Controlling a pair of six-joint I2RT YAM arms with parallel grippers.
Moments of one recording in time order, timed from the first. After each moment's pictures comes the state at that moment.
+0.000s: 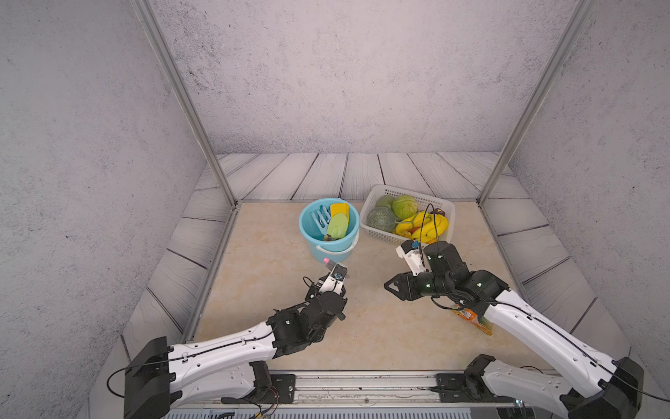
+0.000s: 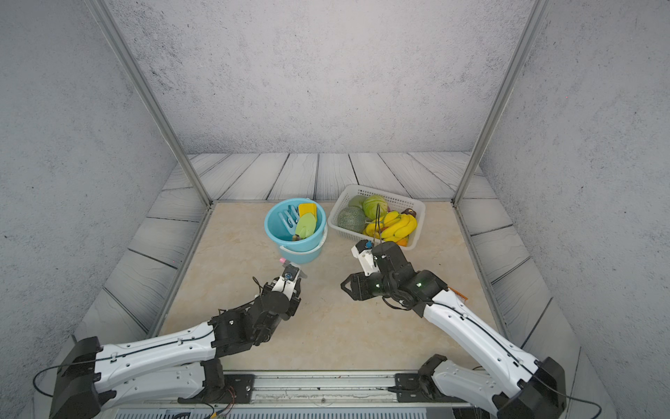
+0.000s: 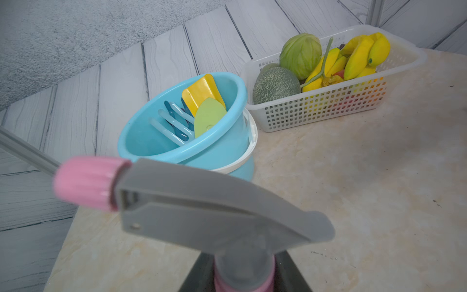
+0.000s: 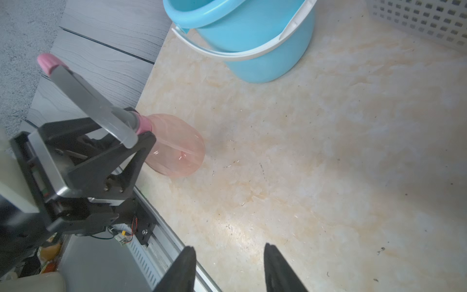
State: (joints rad) left arm -1.14 1.02 0.58 -0.05 -0.81 -0.10; right arm 0.65 1.07 0.93 -0.63 -0.35 0.41
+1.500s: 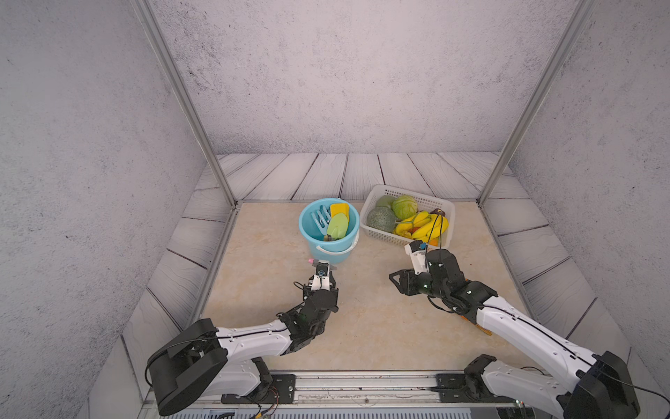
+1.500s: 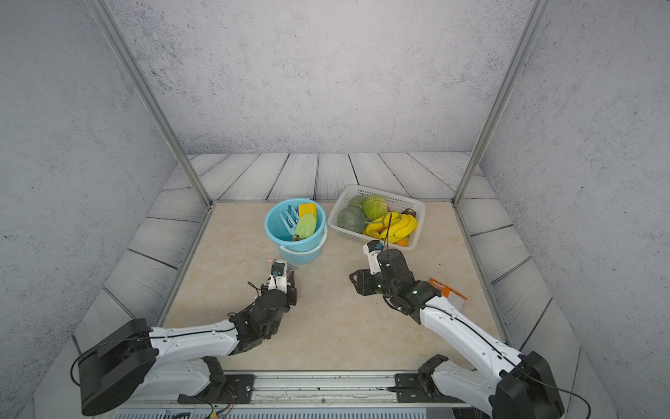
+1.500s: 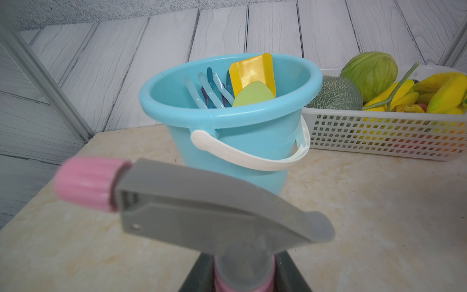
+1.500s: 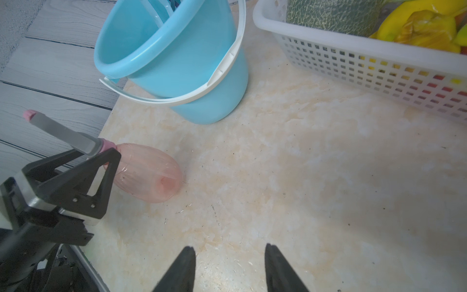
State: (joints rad) left arm -0.95 1.25 0.36 0.55 -0.80 -0.22; right arm 0.57 1.08 0.72 -0.30 -0.21 0.43
